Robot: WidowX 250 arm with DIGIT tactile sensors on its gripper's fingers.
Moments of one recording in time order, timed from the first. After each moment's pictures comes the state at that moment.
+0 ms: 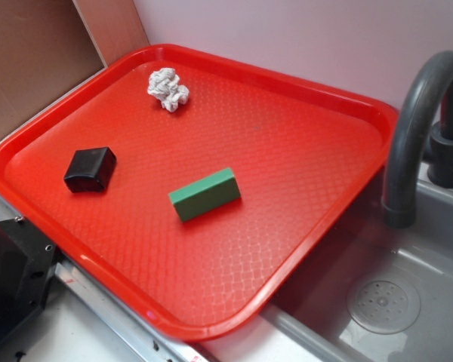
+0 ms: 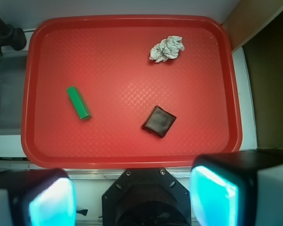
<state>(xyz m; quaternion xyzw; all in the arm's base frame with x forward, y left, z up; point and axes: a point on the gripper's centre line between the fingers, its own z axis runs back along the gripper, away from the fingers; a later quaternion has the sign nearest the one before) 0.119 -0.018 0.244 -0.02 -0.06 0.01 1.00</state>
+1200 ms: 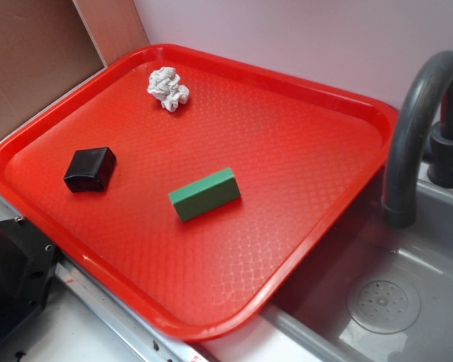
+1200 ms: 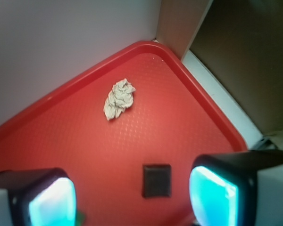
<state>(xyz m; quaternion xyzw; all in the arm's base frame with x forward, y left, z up) 0.210 0.030 0.207 -0.01 -0.13 0.30 0.95</state>
